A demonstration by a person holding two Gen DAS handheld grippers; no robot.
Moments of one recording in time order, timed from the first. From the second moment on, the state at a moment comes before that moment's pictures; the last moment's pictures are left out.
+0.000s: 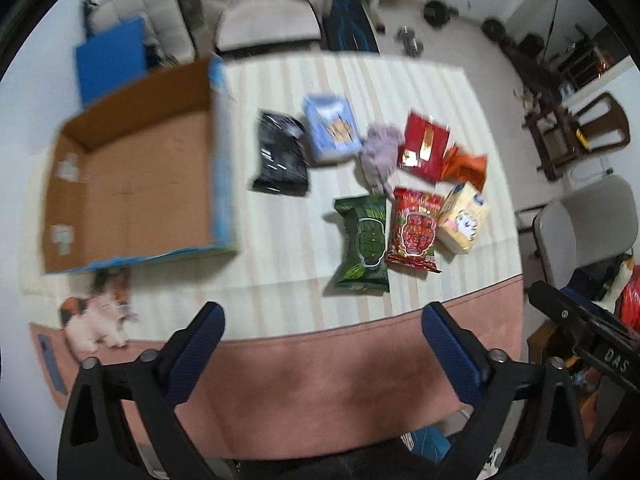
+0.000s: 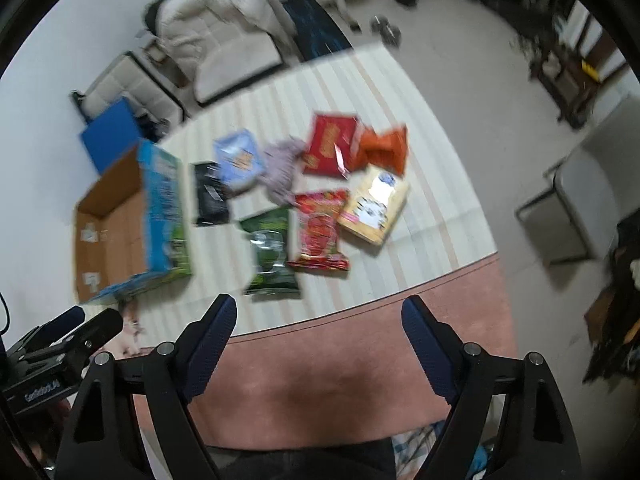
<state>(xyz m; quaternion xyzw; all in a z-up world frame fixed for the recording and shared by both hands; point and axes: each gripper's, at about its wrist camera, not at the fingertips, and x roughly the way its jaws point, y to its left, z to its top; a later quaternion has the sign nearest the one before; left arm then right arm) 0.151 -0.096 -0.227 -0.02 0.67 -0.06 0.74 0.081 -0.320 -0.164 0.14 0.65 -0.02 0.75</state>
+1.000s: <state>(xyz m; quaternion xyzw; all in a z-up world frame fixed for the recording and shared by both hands) 0.188 -0.099 -0.414 -0.01 0.76 -0.02 0.65 0.195 -0.283 -0.384 0.14 0.76 -0.01 0.63</state>
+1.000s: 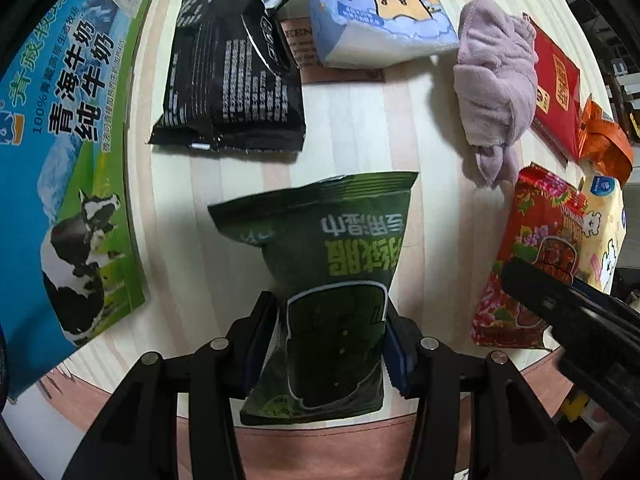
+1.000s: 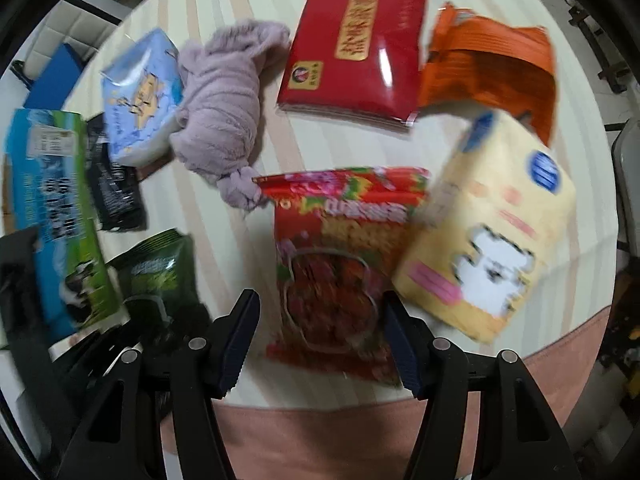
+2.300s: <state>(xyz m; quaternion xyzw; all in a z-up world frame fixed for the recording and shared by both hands) 0.225 0.171 -0.176 -0.12 0.63 0.03 0.77 0.227 -0.015 -0.192 0.09 0.66 0.22 0.71</state>
